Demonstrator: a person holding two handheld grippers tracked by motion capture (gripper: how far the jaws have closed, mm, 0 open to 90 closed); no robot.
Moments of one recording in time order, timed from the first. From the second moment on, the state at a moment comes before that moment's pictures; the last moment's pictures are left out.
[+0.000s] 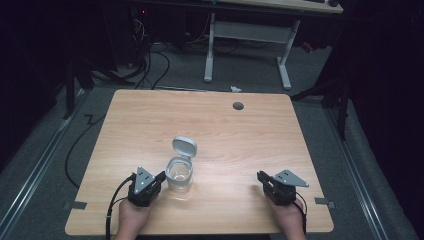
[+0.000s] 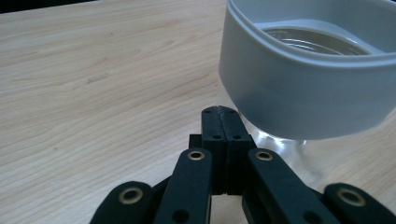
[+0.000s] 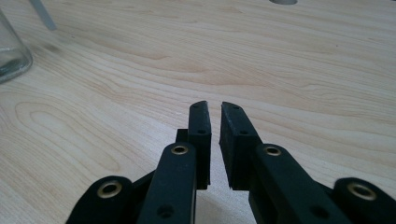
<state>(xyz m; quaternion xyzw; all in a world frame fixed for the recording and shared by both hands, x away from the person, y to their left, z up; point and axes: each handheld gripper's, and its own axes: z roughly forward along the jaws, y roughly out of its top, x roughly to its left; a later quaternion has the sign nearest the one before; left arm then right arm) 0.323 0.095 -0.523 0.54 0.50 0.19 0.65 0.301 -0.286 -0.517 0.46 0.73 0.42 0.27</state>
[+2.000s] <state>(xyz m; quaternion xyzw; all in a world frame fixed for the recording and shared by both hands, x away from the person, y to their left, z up) 0.293 0.034 -0.532 0.58 0.45 0.10 0.67 0.349 -0.213 -0.485 0.43 0.75 0.44 0.25</state>
